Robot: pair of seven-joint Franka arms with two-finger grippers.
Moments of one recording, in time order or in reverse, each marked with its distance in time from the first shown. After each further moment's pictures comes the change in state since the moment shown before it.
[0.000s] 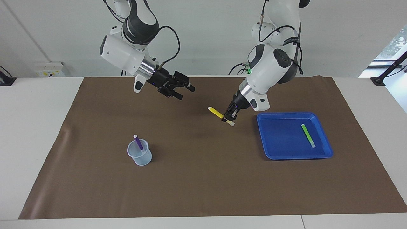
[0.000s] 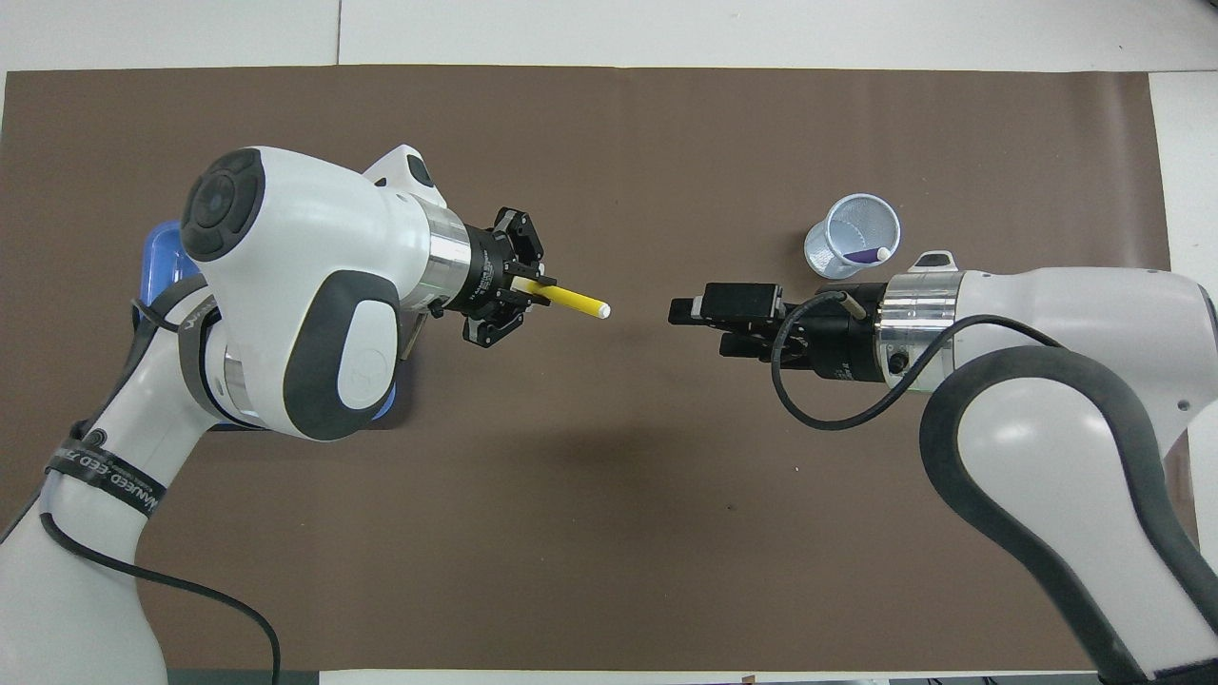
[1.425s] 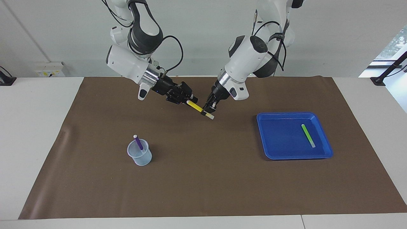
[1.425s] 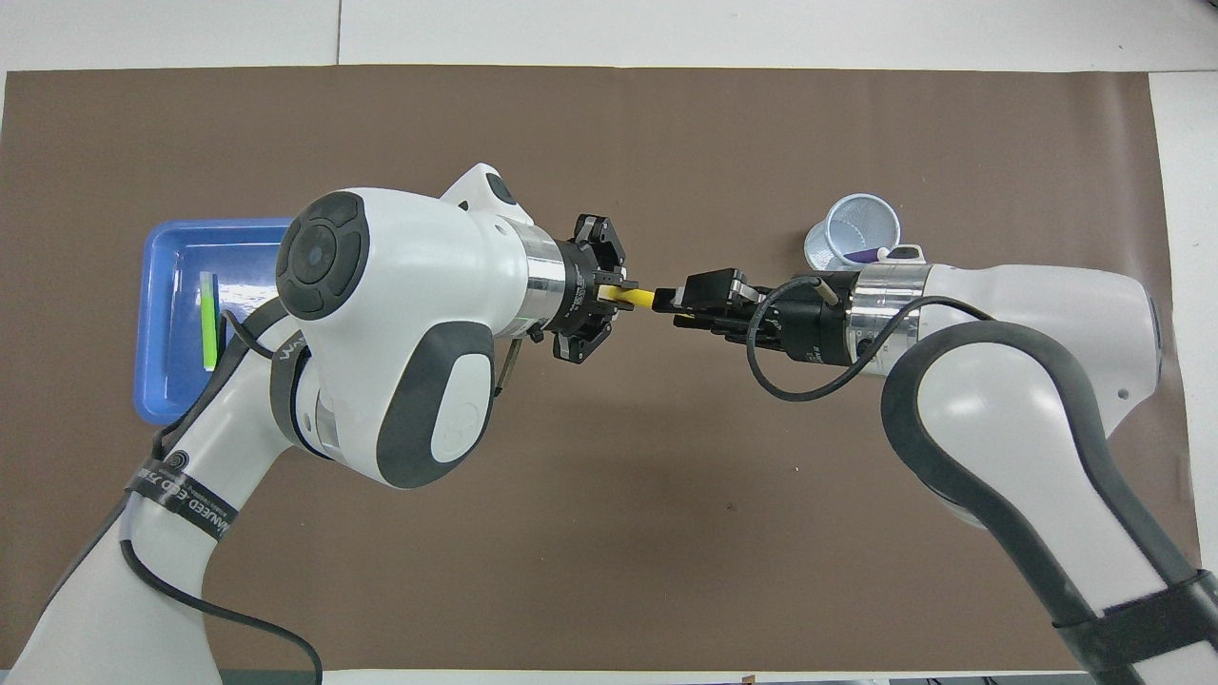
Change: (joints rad) left arm -0.113 0.006 0.003 0.036 -0.003 0.092 -0.177; right arm 0.032 0.057 0.000 0.017 0.101 0.078 -0.065
